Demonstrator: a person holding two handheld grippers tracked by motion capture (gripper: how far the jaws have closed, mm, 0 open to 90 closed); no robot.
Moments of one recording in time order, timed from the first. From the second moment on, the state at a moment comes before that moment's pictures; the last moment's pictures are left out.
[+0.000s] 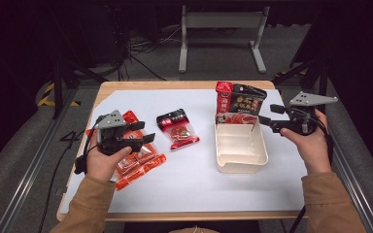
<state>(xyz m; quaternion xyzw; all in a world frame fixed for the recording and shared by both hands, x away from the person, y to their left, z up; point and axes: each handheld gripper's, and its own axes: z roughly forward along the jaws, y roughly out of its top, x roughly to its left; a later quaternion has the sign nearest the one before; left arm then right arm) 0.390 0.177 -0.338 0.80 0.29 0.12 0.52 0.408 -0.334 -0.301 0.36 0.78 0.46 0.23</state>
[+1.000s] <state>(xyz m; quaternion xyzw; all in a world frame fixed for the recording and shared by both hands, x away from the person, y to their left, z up) 0.397 0.208 -0.331 0.79 0.34 0.15 0.49 0.384 -0.323 -0.324 0.33 0.78 0.48 0.21</state>
